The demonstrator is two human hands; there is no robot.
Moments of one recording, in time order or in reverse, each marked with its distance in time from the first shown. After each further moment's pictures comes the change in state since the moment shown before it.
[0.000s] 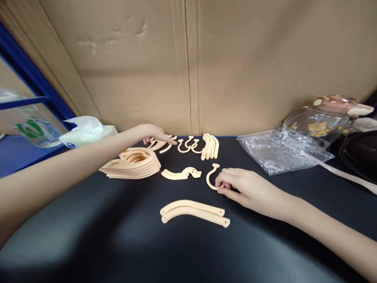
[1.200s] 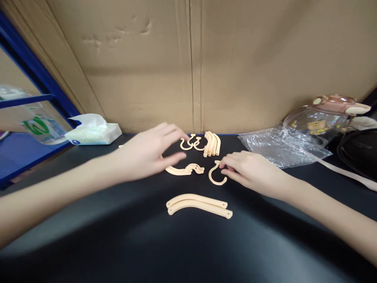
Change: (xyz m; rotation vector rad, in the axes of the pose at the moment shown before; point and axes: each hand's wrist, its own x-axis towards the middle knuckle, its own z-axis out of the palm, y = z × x) left_hand -0.137 0.016 0.046 0.221 0.655 0.816; right_hand 0.010 0.006 -0.016 -0.367 0.137 -0.090
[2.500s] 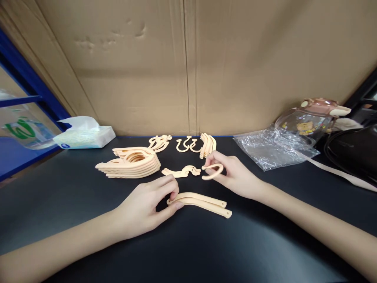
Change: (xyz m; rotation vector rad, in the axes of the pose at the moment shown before) left_hand -0.060 0.039 0.054 -0.458 -0.152 -0.156; right_hand 0.018 -0.026 0.015 0.616 0.161 0.160
